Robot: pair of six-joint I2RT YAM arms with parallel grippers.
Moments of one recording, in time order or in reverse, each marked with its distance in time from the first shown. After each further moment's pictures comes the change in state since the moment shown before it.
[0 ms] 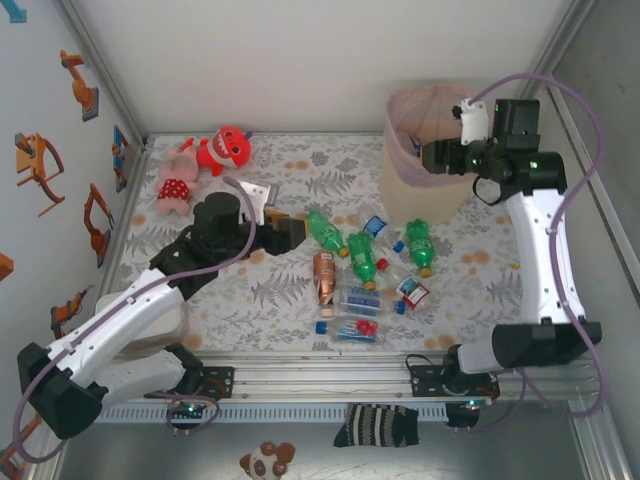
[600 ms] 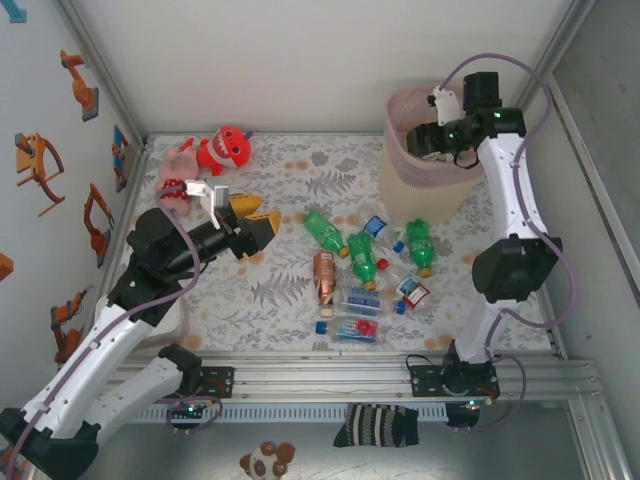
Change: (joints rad) left arm 0.168 -0.272 -0.080 0.190 0.215 0.031; right arm -0.003 0.475 0.369 -0.120 -0.005 -0.091
